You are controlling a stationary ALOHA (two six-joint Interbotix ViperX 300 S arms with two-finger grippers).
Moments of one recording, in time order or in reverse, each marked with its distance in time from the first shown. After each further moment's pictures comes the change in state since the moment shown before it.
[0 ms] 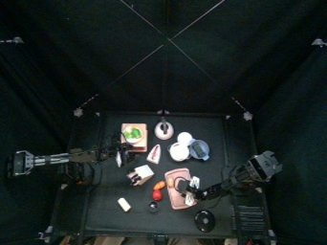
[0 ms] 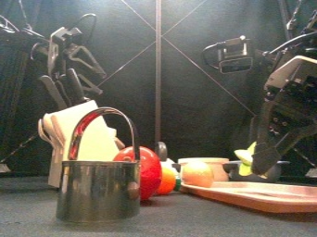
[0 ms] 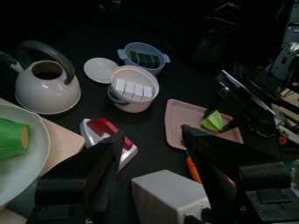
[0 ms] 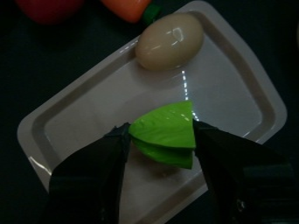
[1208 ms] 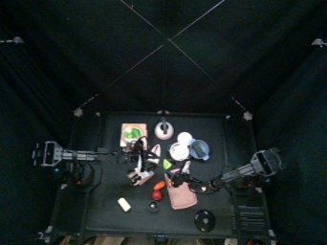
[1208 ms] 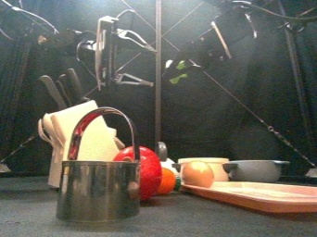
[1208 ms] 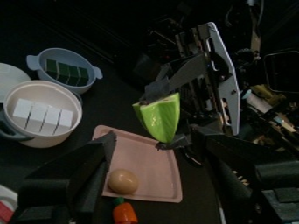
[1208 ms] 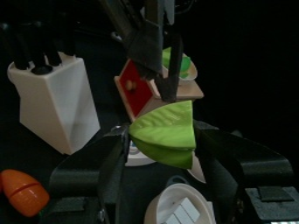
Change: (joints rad) left arm -0.126 0.442 -0.249 -0.219 -0.337 -0.002; right arm -0.124 -0.097 -0.120 -0.761 0.298 0.015
